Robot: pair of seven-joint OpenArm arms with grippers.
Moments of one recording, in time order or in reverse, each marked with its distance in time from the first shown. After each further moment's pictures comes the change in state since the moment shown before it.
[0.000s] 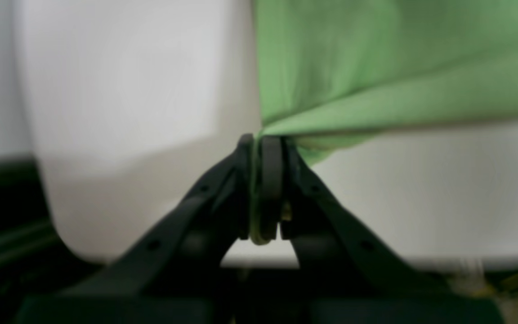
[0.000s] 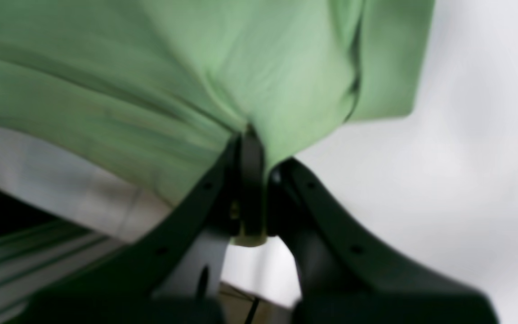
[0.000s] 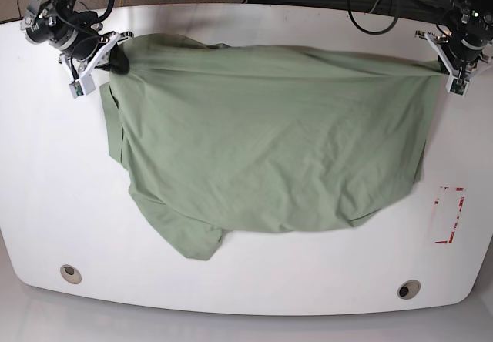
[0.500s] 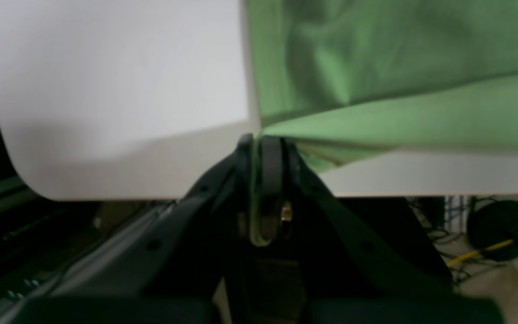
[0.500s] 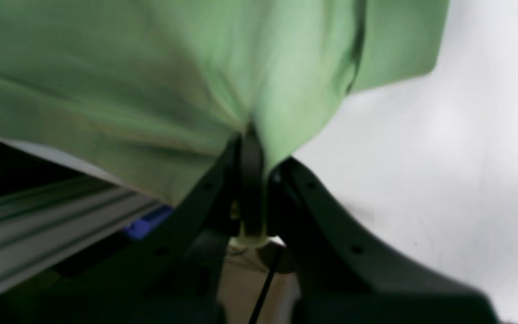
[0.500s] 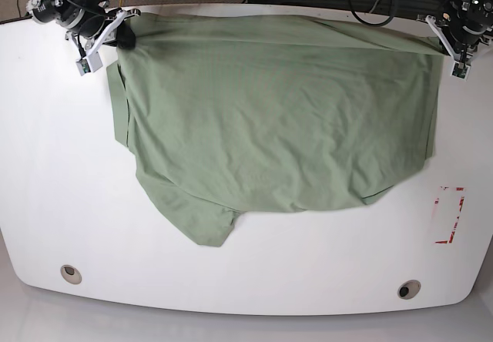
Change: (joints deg) left arm 2.8 0.8 -1.8 -0.7 0.2 0.0 -0.1; right arm -5.1 -2.1 0.3 2.1 -0.1 0.0 0.0
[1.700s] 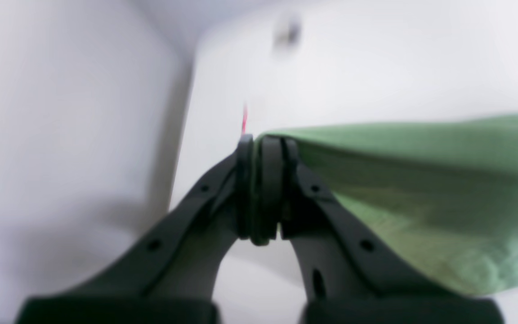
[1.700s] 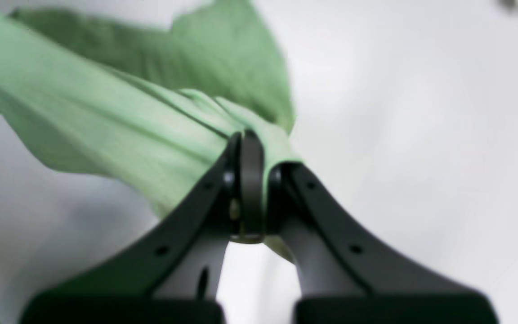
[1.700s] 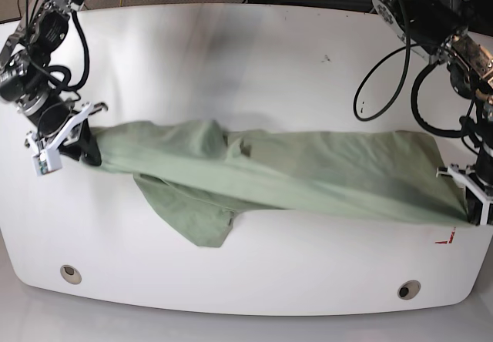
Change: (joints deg) left arm -46.3 -0.4 7.7 0.9 2.9 -0.4 0.4; right arm 30.1 8.0 1.9 -0.7 1.3 0.8 0.0
